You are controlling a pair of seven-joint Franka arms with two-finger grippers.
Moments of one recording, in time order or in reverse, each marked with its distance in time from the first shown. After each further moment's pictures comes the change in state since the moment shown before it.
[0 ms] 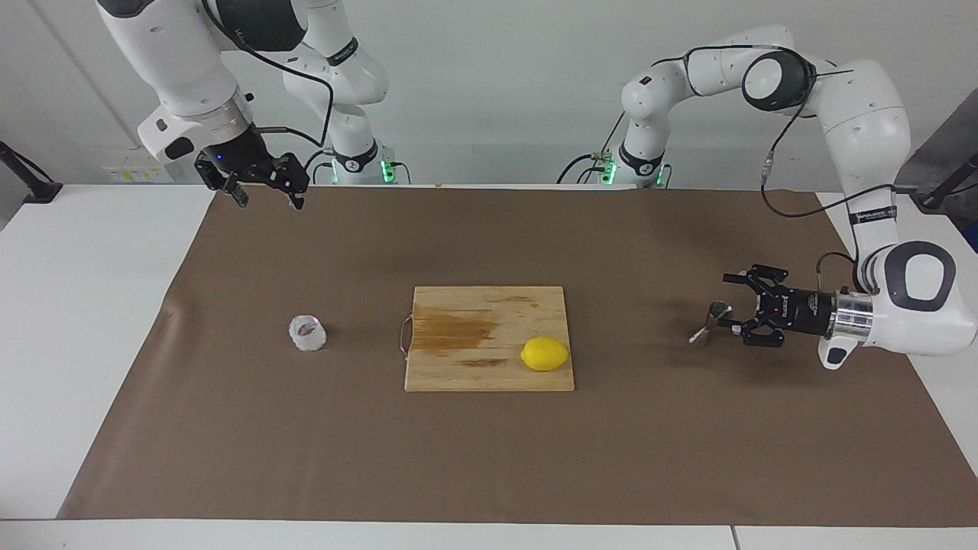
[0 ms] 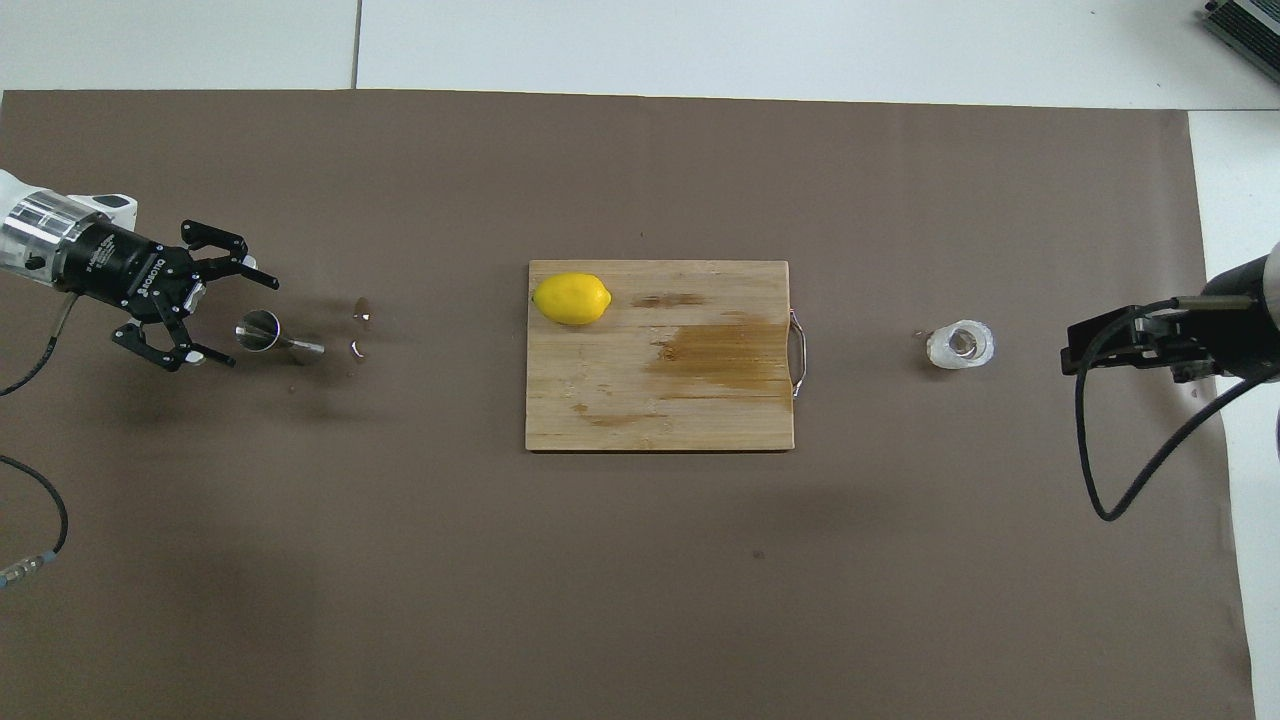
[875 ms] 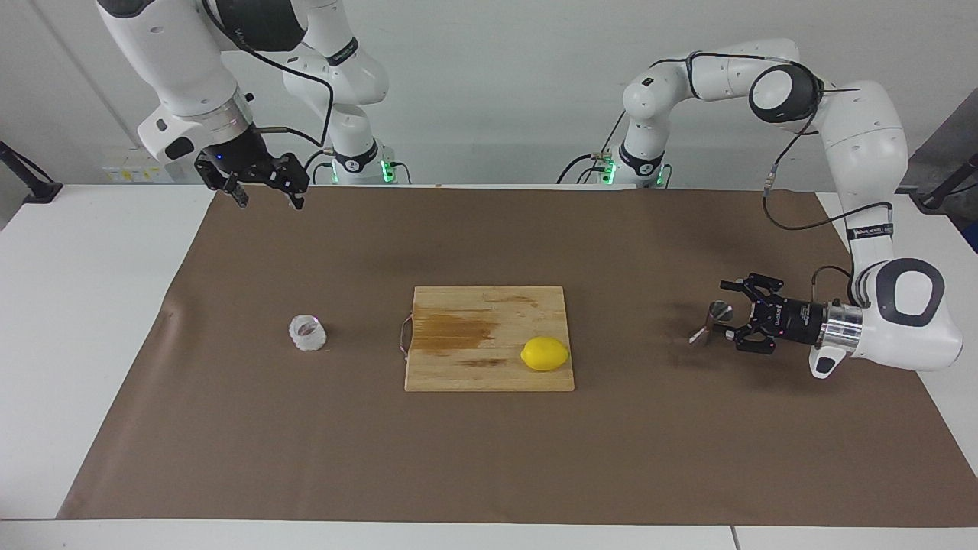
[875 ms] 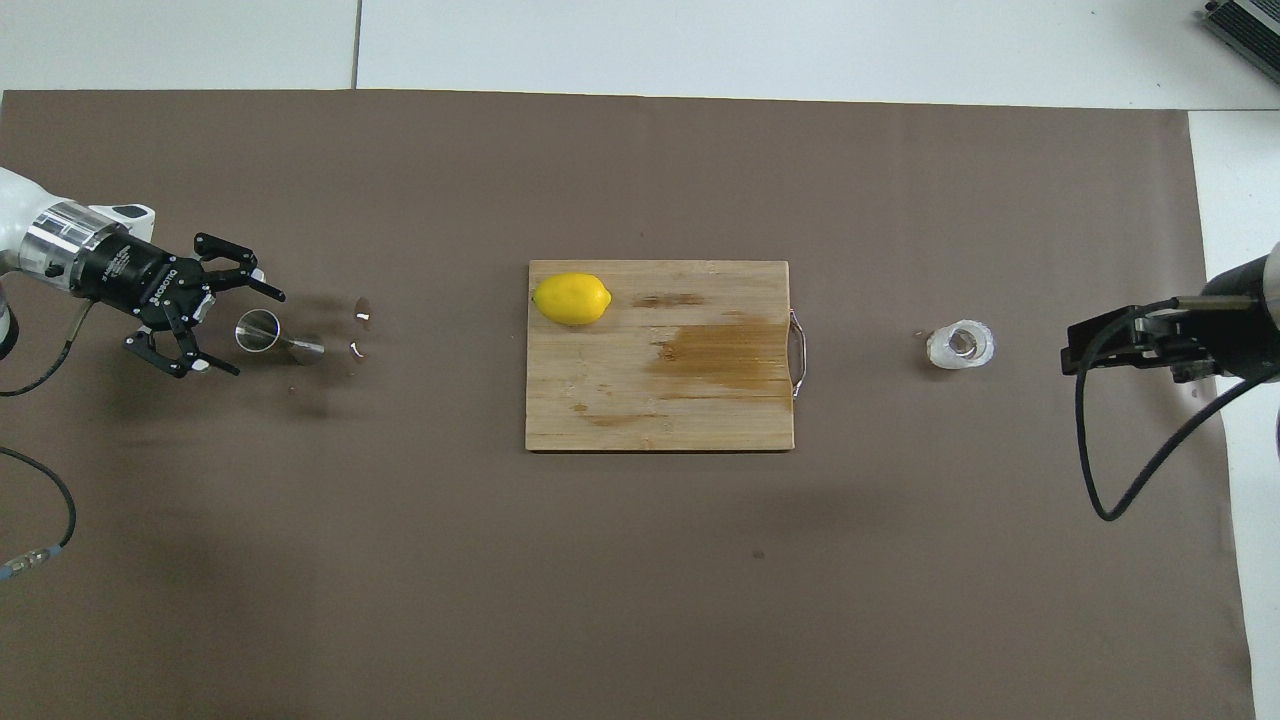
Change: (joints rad) left arm 0.065 0.110 -0.110 0.051 0.108 -0.013 0.000; right arm 0.000 0.000 0.000 0.000 0.000 0.000 0.000
